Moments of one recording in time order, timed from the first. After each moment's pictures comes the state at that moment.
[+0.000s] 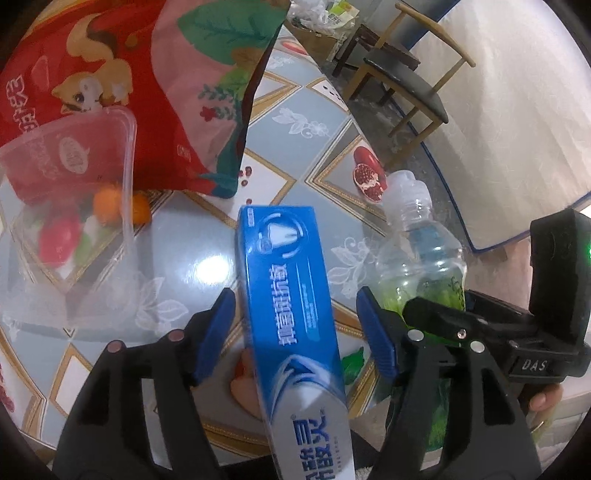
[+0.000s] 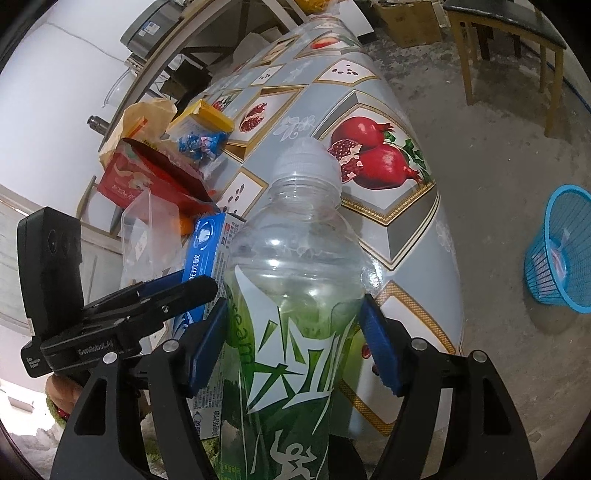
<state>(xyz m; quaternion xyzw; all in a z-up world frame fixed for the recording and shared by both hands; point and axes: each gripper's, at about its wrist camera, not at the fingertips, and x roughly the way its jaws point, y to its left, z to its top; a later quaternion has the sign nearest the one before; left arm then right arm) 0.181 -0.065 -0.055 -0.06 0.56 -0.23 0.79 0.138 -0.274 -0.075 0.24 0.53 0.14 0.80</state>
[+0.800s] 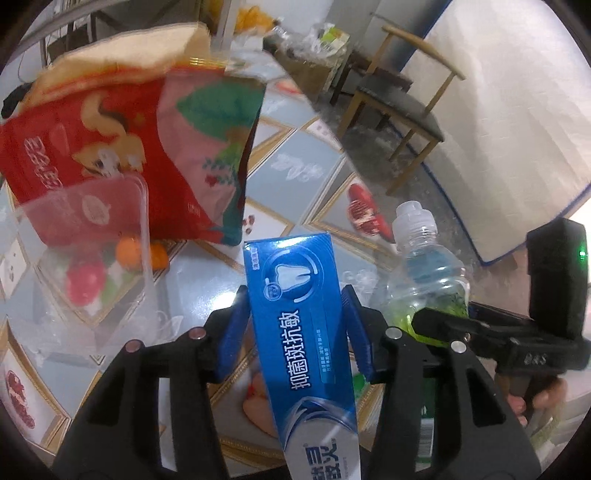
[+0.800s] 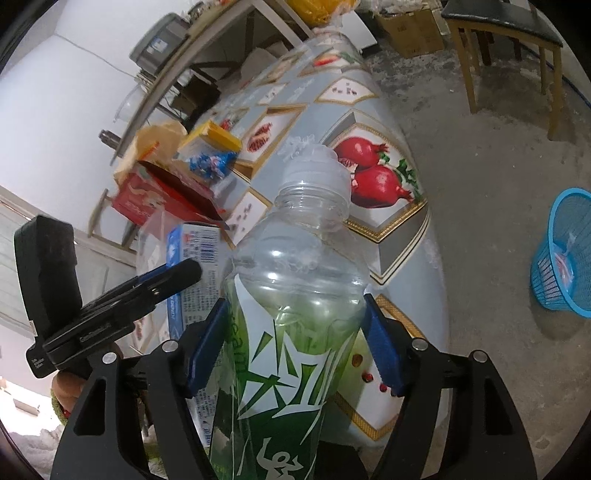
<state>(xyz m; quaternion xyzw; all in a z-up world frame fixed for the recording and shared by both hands) 0.174 -0.063 -0.020 -0.04 0.50 -0.24 0.83 0.130 -0.289 -0.065 0.27 0.50 0.15 0.81</state>
